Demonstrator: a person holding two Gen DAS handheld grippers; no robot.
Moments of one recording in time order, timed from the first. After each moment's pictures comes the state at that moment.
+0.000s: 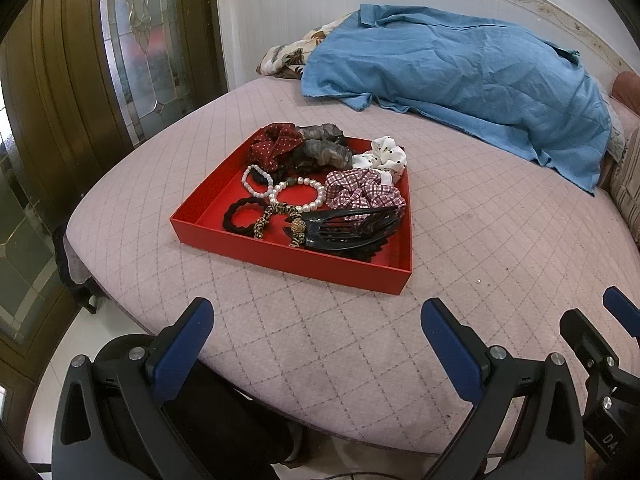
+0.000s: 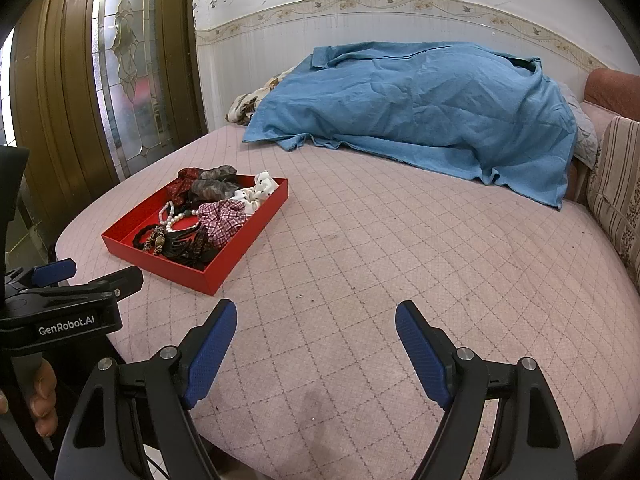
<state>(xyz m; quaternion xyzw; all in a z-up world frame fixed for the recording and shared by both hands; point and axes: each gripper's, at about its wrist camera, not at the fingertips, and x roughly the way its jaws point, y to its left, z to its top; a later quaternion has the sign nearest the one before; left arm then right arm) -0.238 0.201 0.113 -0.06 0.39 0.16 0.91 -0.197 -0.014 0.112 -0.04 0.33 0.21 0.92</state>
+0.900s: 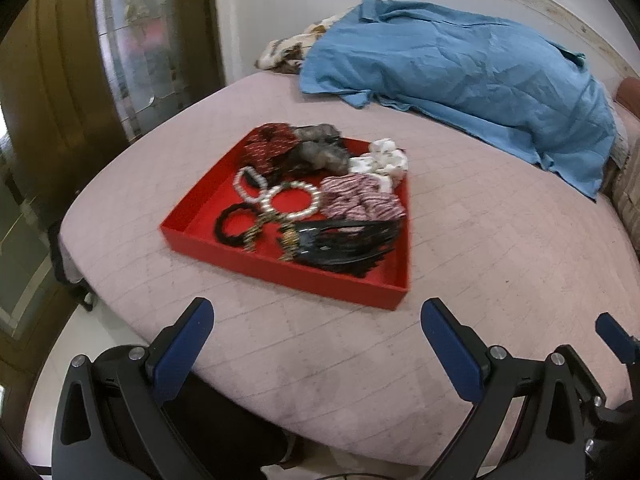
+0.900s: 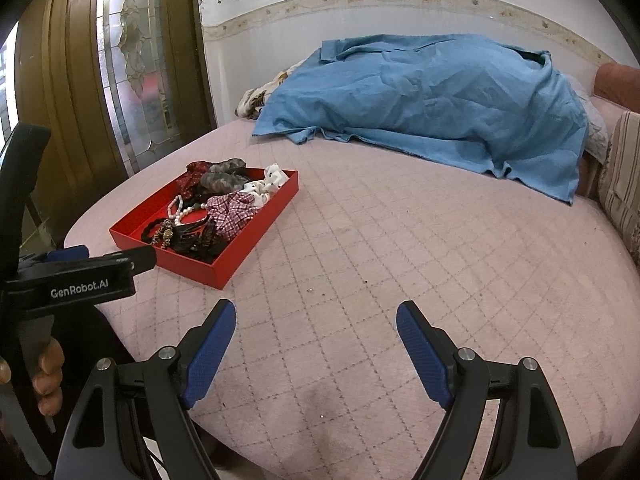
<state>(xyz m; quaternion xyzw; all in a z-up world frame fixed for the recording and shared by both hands) -0.215 0.201 0.119 -0.07 0.40 0.15 0.90 -0.193 -0.017 0.106 -0.03 0.34 0.23 0.91</state>
